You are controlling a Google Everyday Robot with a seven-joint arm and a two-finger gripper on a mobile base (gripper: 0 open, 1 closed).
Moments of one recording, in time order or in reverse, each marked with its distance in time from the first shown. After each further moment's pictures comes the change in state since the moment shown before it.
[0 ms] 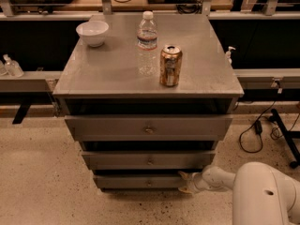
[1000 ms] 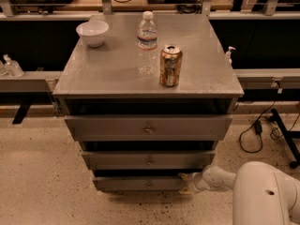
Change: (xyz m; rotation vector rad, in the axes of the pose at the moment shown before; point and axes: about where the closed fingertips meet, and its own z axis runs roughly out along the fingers) arm -0.002 -0.001 -0.004 0.000 0.000 0.000
